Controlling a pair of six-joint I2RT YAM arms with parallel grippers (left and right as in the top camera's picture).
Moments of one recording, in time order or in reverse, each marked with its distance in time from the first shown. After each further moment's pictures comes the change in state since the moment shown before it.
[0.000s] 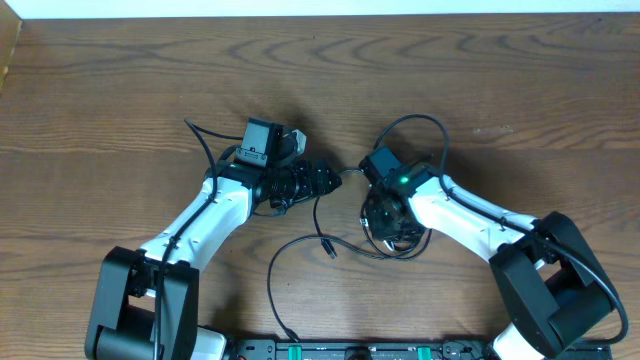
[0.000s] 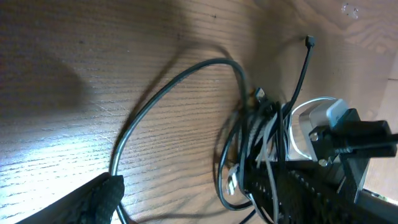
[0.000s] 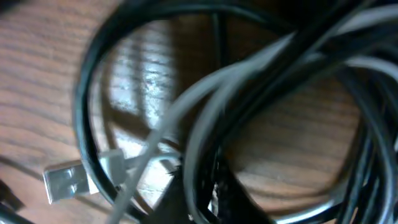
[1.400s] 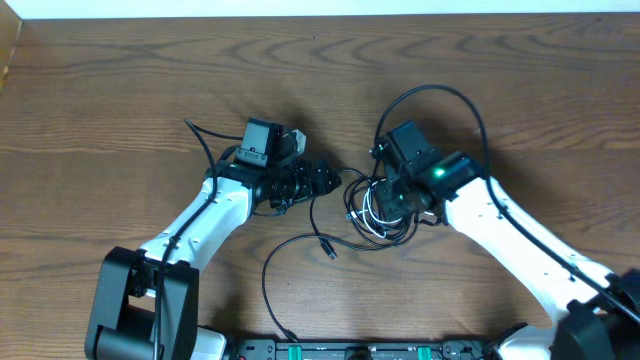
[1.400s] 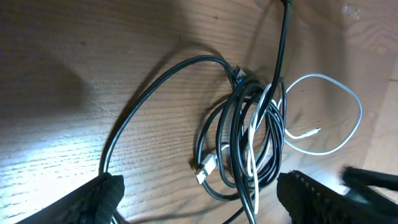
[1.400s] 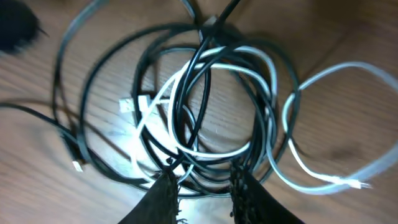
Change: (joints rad) left arm 0.000 0.000 0.000 0.000 -0.004 0.000; right arm -0.034 -0.216 0.085 -0.087 0.021 -0.240
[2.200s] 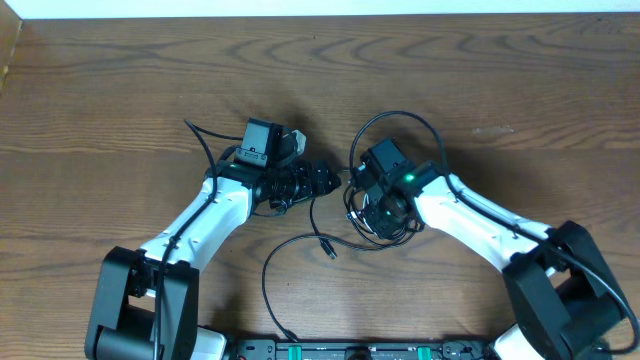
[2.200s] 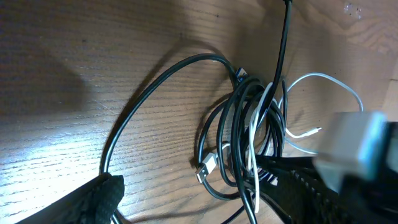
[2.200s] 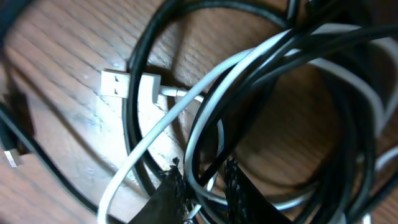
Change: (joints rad) left arm 0.000 0.000 0.000 -0.005 0.000 0.000; right arm 0.026 0.177 -0.068 0.126 -0.069 -0.233
